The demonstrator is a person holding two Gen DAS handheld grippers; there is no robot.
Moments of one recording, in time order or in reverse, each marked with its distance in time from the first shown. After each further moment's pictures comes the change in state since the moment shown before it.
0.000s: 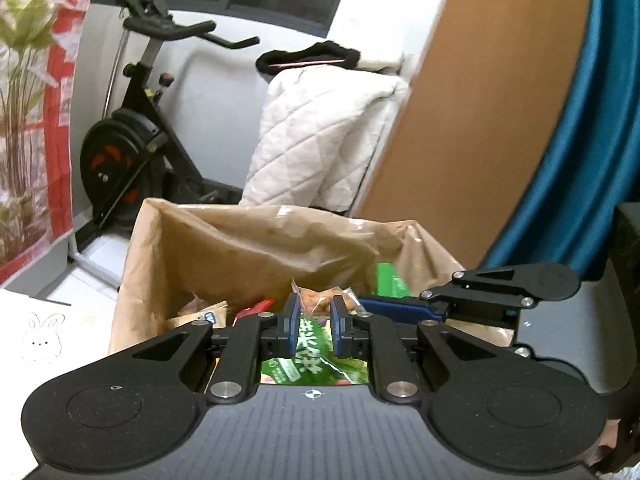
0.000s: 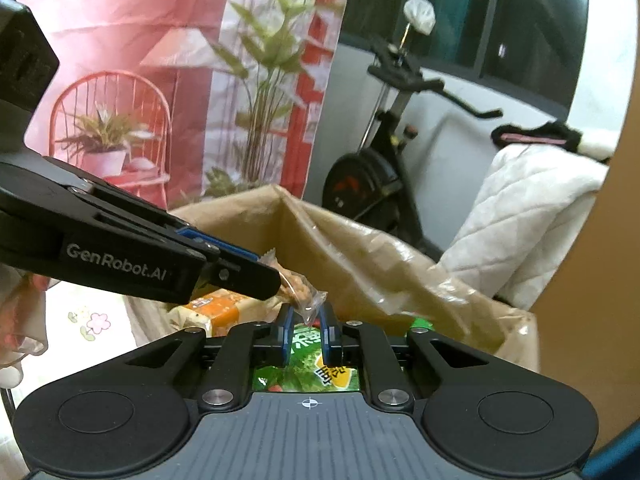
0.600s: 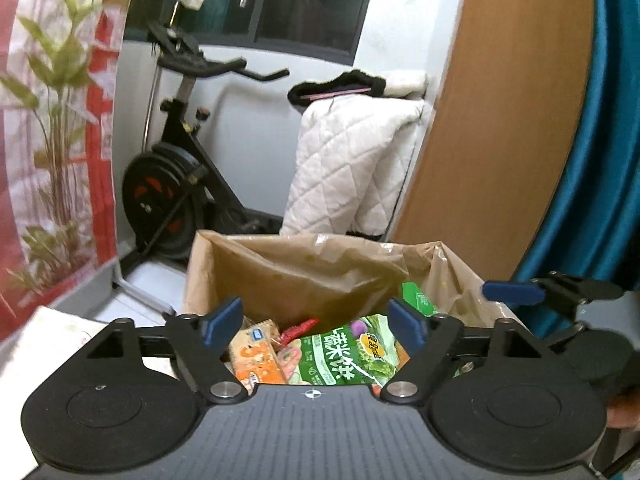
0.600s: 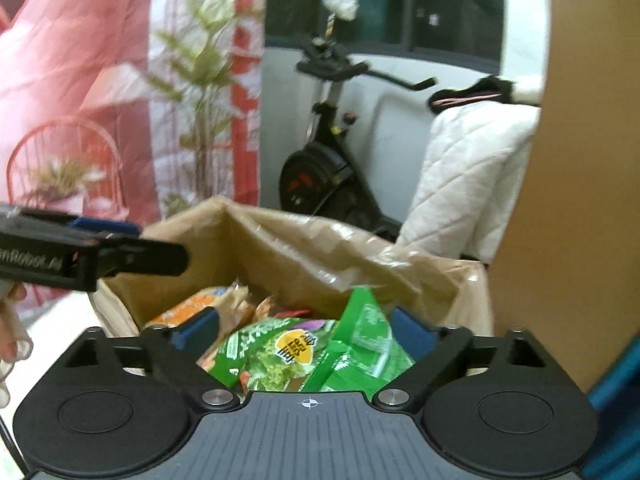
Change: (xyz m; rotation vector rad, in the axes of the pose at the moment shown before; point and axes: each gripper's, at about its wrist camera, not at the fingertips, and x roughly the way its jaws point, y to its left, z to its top) left arm -0.043 -0.012 0.006 0.057 -0.085 0.146; right arm -0.037 -0.027 -0.019 0.244 -0.032 -0.097
